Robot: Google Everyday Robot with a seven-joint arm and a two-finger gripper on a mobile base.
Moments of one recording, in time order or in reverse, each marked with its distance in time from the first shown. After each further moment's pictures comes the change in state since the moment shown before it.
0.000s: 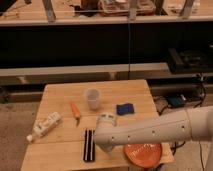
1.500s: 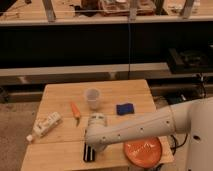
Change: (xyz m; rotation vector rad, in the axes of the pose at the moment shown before) arm -0.026 -0.030 0.016 0.011 -0.011 -0.018
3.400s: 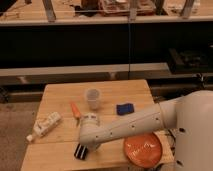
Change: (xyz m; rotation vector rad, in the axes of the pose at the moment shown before) arm -0.019 -0.032 0.008 0.023 -0.003 -0.007
